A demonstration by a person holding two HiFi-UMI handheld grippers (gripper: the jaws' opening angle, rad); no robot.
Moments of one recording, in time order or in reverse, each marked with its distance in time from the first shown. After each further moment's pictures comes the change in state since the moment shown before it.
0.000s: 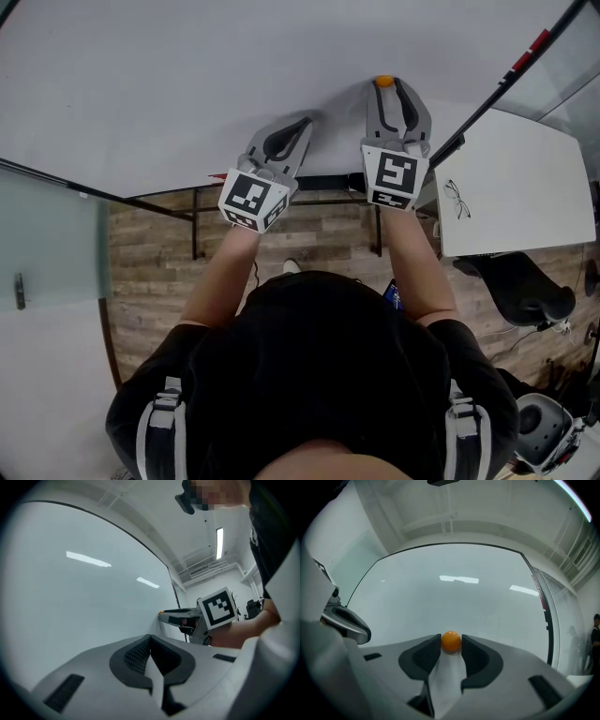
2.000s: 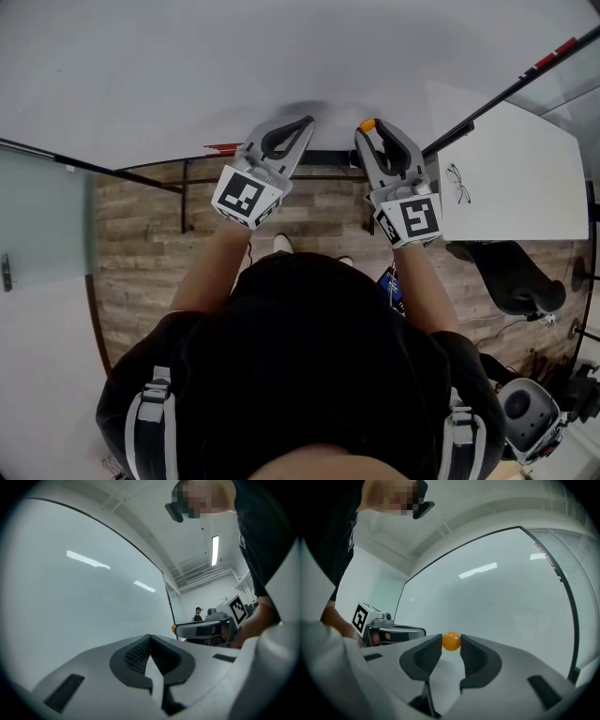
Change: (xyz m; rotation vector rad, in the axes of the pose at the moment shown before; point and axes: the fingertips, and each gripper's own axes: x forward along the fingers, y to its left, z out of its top) left arm -0.050 -0.013 -0.022 -0.023 -0.061 -0.061; right arm -0.096 0.094 -0.035 0.226 0.004 0.444
